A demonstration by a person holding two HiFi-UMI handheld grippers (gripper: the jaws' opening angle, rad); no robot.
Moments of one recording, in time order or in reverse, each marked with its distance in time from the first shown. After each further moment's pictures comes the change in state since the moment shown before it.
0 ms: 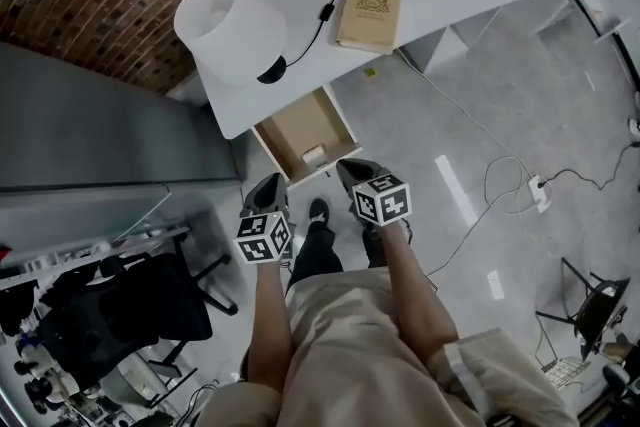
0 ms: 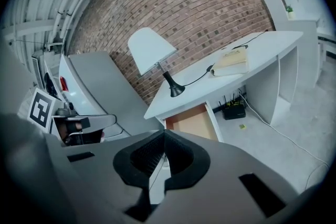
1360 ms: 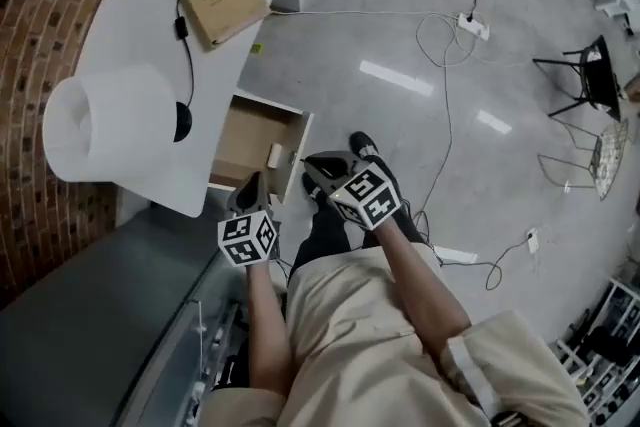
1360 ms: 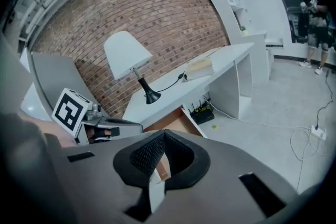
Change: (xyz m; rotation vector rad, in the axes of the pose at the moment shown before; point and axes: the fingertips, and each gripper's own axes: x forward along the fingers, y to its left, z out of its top) left arm 0.118 0.032 -0.044 0.305 0.263 -0.545; right arm 0.044 0.009 -0.022 0.168 -0.201 -0.380
